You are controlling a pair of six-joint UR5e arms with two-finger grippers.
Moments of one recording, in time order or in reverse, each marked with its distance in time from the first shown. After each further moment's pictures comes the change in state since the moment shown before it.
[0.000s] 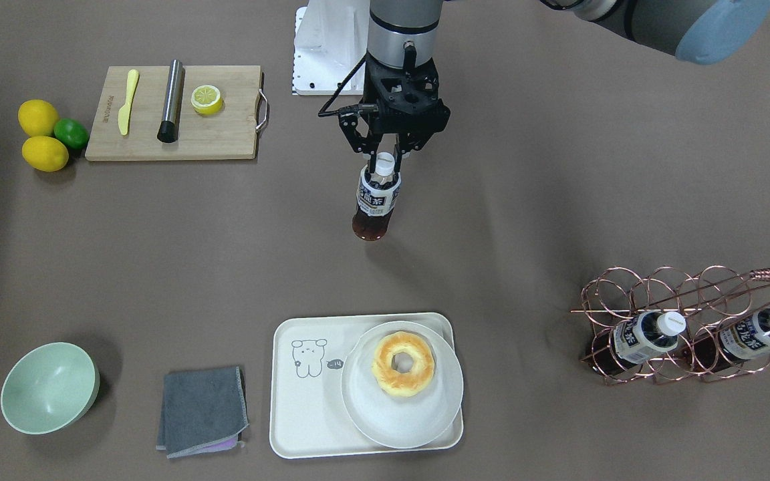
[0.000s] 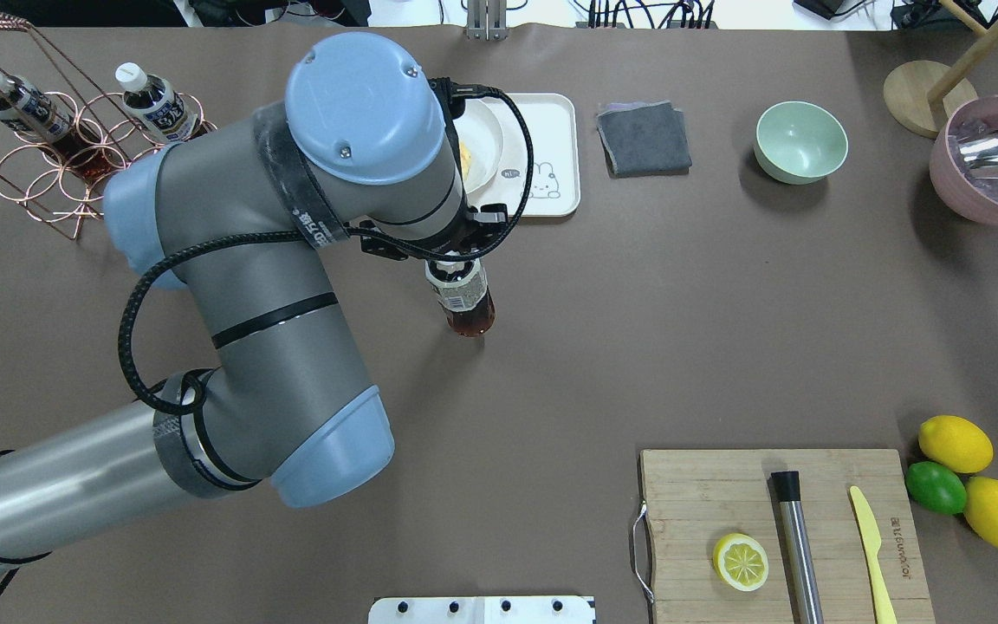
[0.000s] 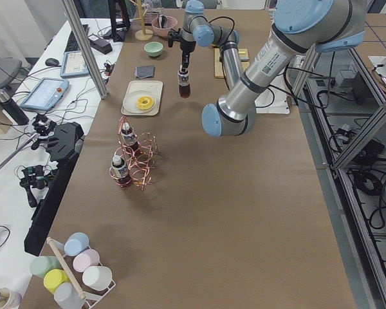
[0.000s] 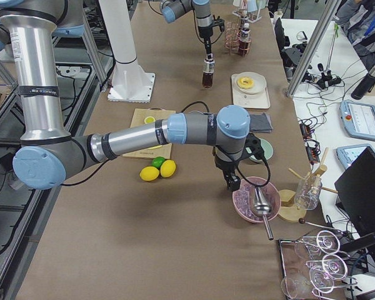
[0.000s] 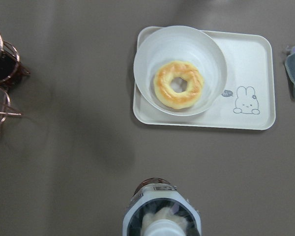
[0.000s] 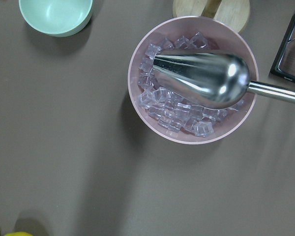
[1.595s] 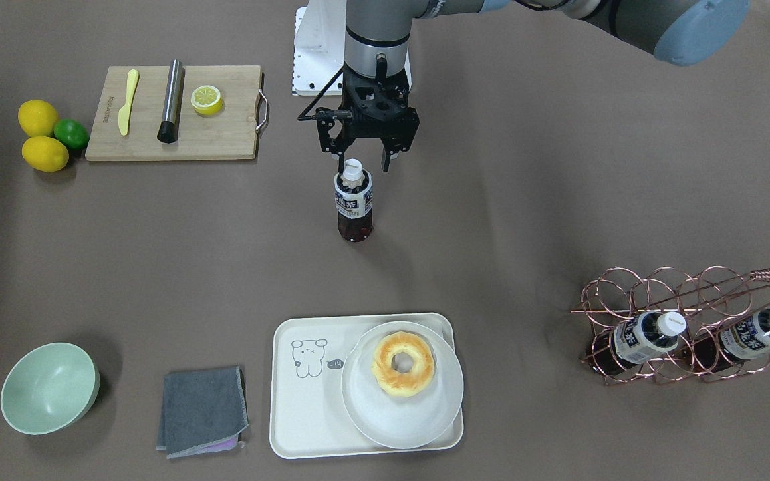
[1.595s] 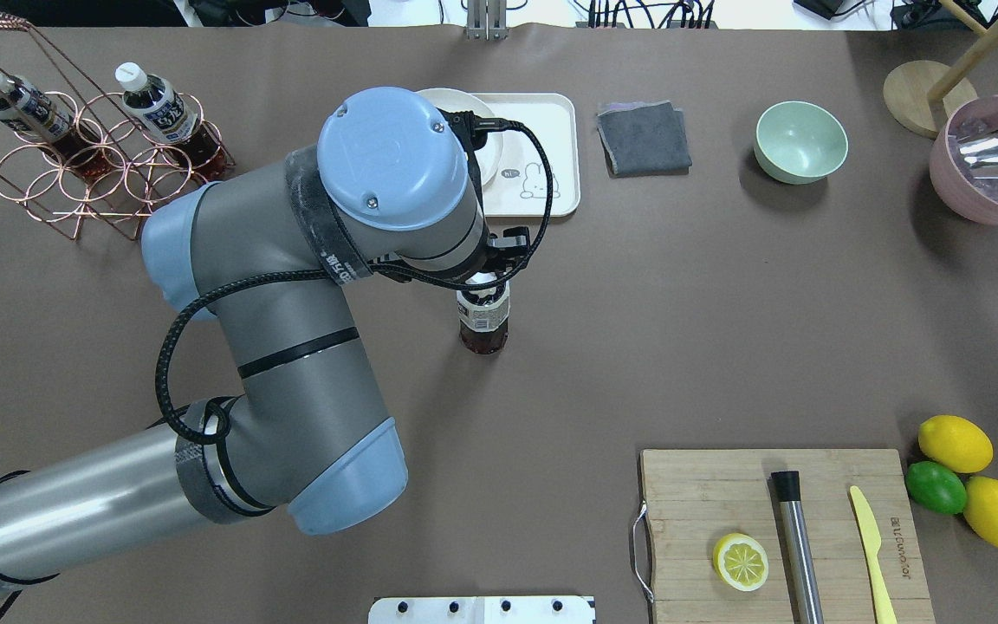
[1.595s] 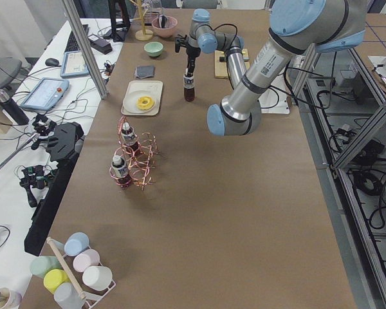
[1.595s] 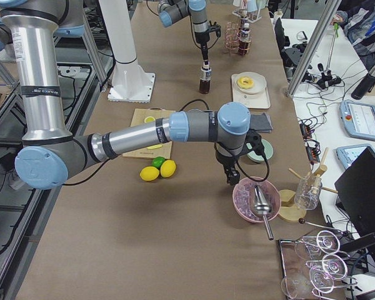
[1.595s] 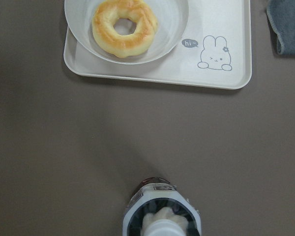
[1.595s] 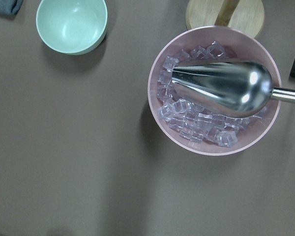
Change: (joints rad) left arm 0.046 0.005 0.023 -0.060 0.032 -0.018; right arm -0.028 0.000 0.016 0.020 0.046 0.095
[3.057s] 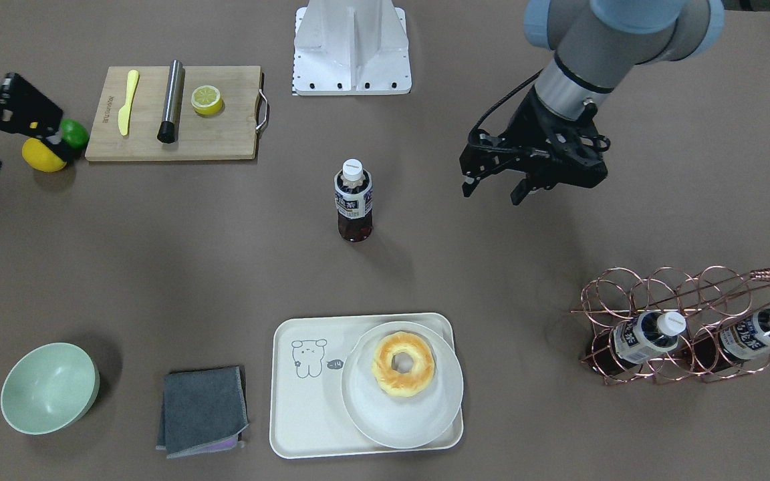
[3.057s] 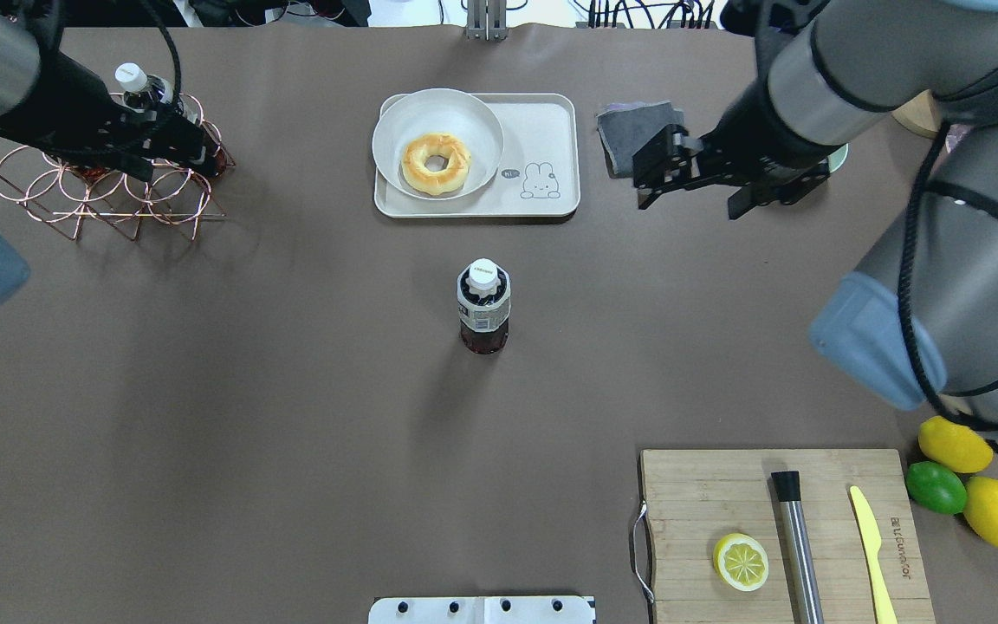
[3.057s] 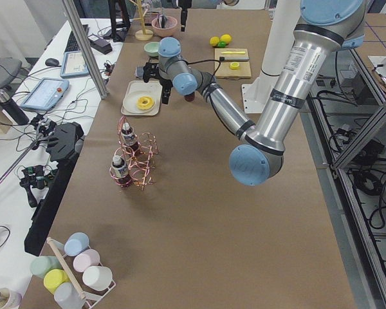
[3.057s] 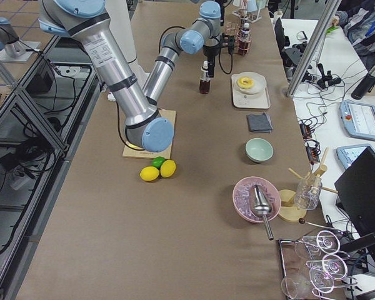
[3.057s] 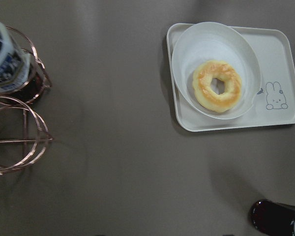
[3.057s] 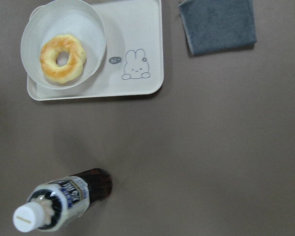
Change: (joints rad) left arm -0.499 0.505 -0.144 -0.361 -0.524 0.413; right arm -0.757 0.485 0.286 -0.004 -0.291 1.383
